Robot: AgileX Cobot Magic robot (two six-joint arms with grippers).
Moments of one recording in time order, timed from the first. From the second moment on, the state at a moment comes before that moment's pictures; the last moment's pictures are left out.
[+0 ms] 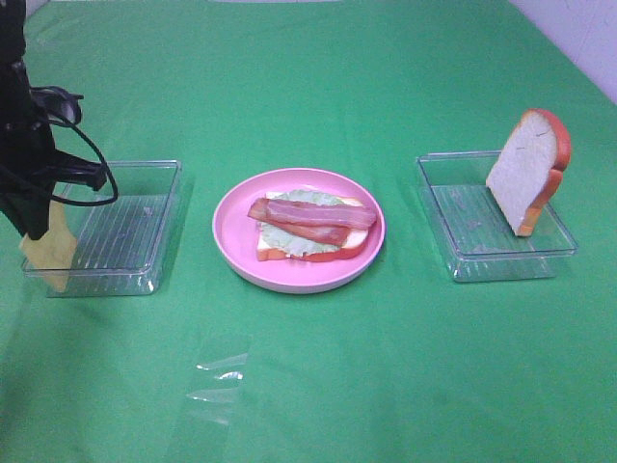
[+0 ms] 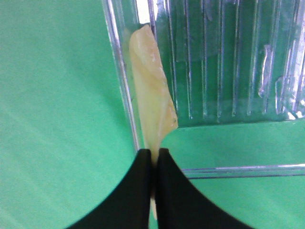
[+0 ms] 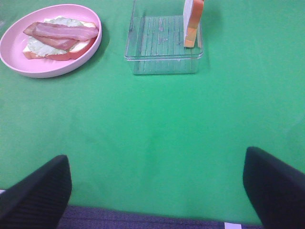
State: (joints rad) left arm -0.16 2.04 -1.51 0.06 1.18 -0.11; right arm 0.03 0.00 -0.46 0.08 1.11 -0.04
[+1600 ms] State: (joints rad) left arm -0.38 2.09 -1.56 -1.01 0.92 0.55; right arm 0.03 0.00 -0.46 0.09 1.11 -0.04
